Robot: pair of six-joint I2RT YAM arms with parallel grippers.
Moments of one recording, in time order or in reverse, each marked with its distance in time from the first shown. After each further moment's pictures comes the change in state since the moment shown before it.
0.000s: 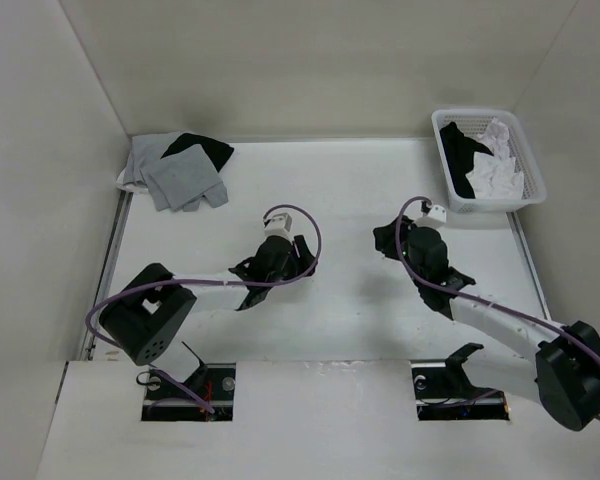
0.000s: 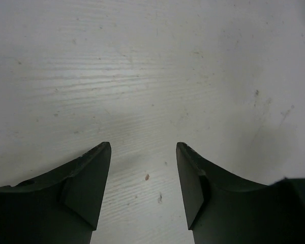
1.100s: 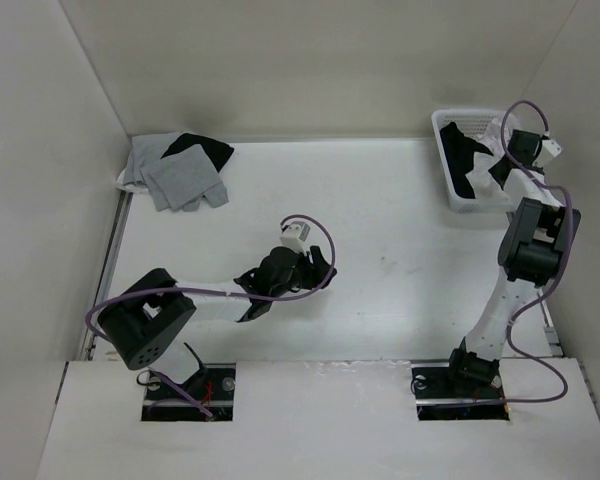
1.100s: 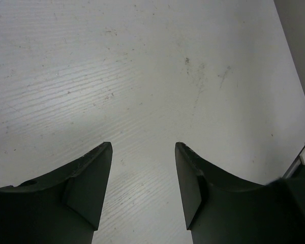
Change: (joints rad) left arm -0.119 -0.023 -0.050 0.181 0.097 0.048; right arm -0.861 0.952 1.148 -0.513 0.013 -0.118
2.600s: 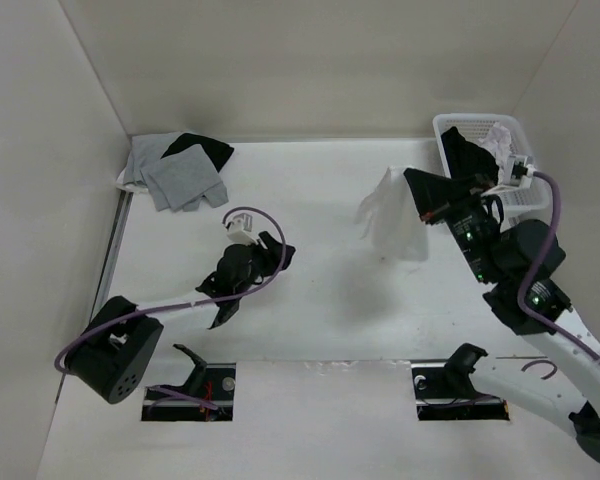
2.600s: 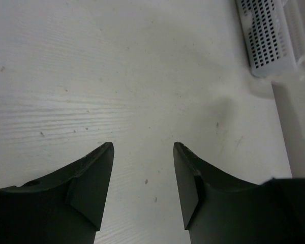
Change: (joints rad) left arm 0.254 -0.206 -0.178 0.061 -0.034 -0.109; right arm 1.012 -1.299 -0.568 0.206 -0.050 0.035
